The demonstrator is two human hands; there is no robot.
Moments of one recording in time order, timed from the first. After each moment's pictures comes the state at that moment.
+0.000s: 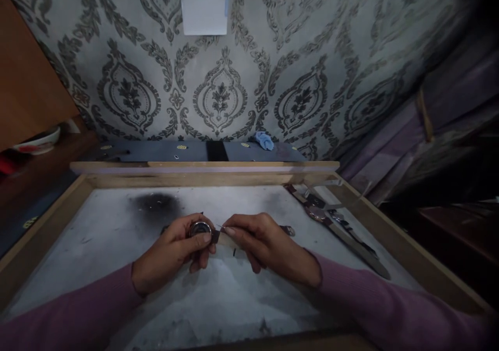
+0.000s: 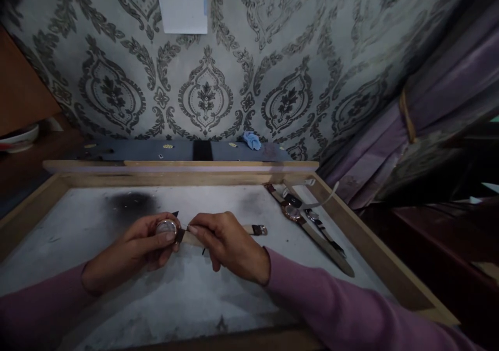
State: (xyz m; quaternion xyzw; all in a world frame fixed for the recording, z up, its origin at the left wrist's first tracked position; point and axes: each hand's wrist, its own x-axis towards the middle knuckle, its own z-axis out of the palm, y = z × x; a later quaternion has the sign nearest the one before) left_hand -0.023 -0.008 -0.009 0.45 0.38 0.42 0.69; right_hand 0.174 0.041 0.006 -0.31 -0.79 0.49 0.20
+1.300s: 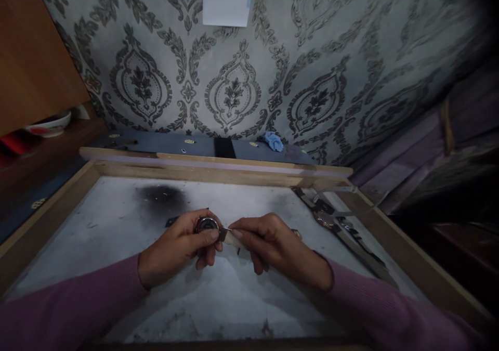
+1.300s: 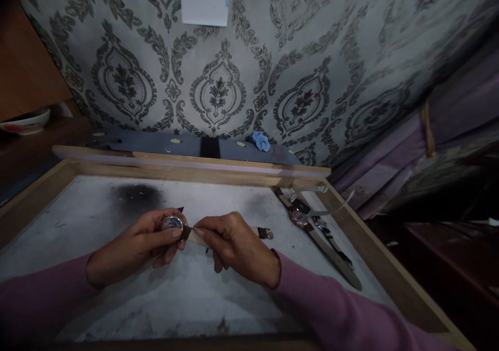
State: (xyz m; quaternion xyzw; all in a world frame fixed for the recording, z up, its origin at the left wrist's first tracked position) left_hand -0.021 -0.008 -0.008 0.45 0.38 0.43 0.69; right_hand 0.176 0.043 0.009 -0.30 -0.79 0.51 0.15
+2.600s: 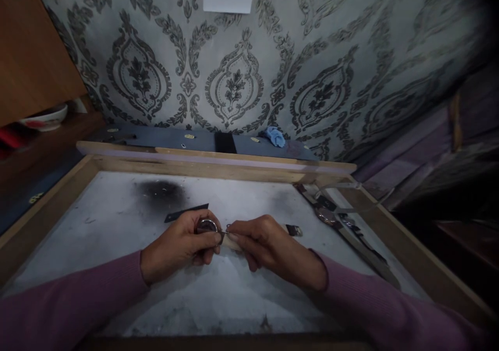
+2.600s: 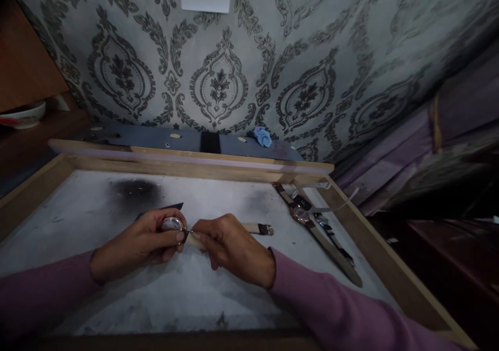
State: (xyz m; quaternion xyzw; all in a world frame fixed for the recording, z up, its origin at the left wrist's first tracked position) left_hand -0.017 -0.008 -0.011 0.43 0.44 0.39 0.69; right_hand 0.172 0.040 0.006 -0.28 -0.85 0.44 0.11
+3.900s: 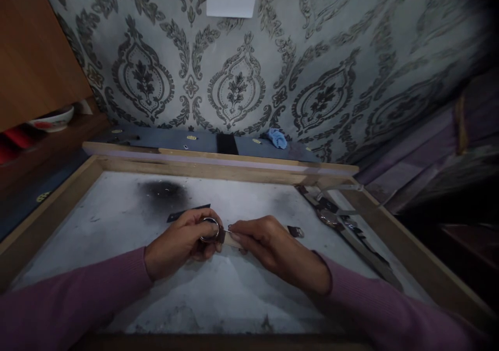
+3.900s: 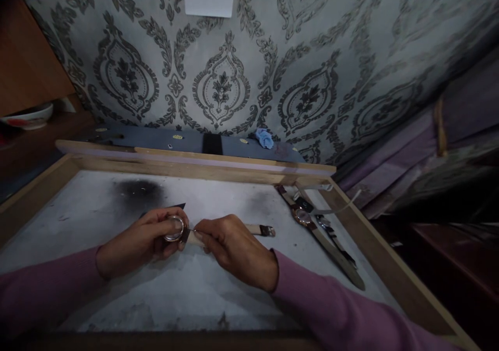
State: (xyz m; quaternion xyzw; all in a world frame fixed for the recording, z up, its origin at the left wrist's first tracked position) left_hand -0.015 -0.008 -0.005 0.38 0.43 0.41 0.71; right_hand 0.171 0.042 0.006 -0.25 -0.89 0.34 0.15
